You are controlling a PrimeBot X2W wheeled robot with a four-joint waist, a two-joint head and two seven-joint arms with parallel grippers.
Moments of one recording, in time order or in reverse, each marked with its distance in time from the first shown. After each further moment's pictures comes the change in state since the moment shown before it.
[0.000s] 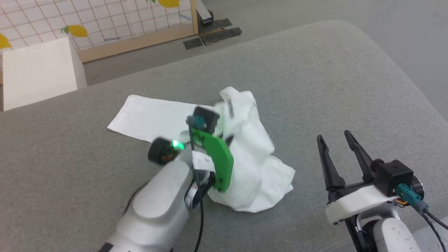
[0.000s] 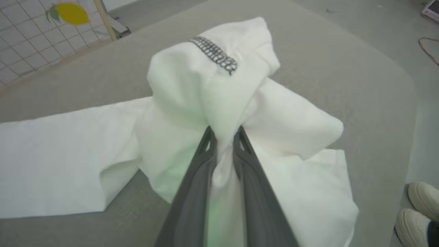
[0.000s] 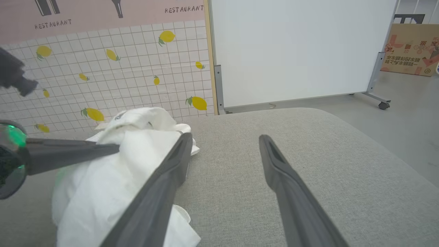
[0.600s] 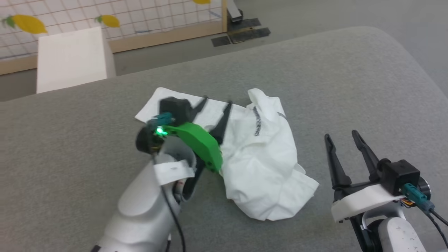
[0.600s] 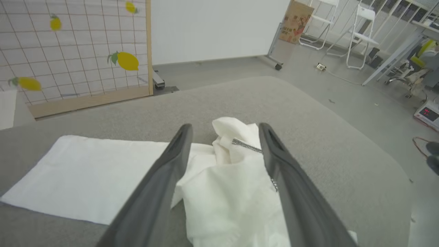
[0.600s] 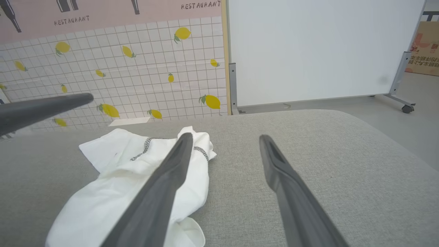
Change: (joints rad) left arm 0.043 0.007 0.111 -0.081 -0.065 -0.007 -0.283; right arm -0.002 0.000 -0.030 0.014 -0.004 0.000 -0.008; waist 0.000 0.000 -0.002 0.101
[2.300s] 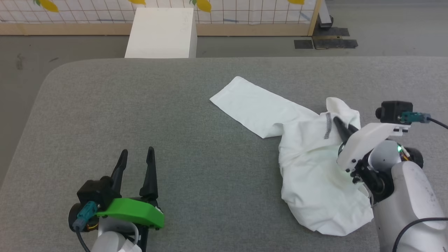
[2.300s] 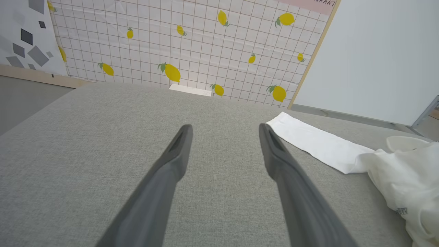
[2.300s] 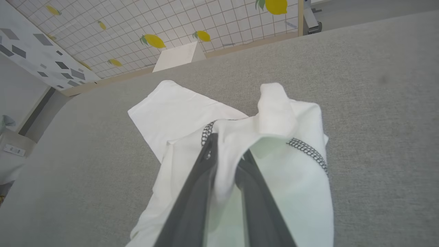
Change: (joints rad) left arm 0.501 -0.010 0.458 -0.313 0.277 -0.022 -0.206; right arm -0.344 0.001 -0.132 0.347 0.214 0.000 0.494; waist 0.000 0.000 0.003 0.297
